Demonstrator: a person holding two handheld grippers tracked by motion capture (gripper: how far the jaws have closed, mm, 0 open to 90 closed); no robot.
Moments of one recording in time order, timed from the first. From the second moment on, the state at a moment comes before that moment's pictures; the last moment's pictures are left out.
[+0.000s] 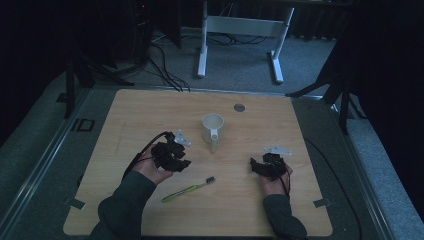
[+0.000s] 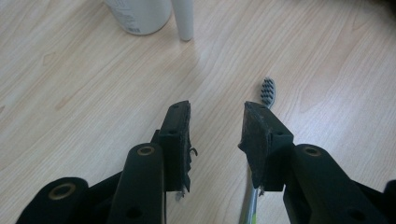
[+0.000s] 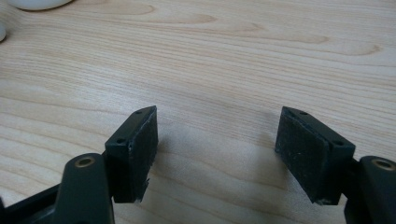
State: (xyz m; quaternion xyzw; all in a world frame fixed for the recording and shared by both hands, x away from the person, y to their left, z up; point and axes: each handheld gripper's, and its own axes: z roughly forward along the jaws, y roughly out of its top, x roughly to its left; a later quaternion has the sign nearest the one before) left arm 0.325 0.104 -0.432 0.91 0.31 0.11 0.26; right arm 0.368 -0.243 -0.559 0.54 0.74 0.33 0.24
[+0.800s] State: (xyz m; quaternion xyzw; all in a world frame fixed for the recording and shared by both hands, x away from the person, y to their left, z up) left arm 0.330 0.089 -0.439 0.93 0.29 0.09 0.21; right arm 0.369 -0.243 -0.559 0.54 0.74 0.33 0.24
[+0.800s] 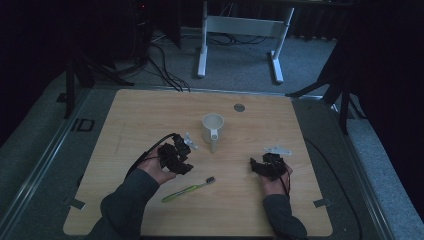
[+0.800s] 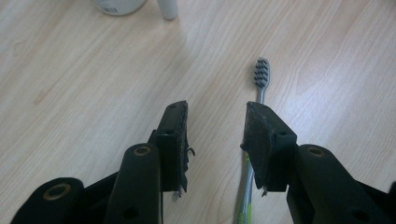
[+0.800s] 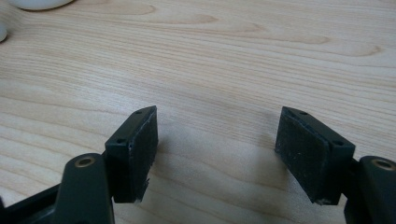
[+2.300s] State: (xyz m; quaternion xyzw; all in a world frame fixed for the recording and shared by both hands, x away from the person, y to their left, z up) left arm 0.336 0.063 -0.470 0.95 0.26 0.04 0.14; right arm 0.369 -0.243 -0.559 0.54 0.74 0.33 0.24
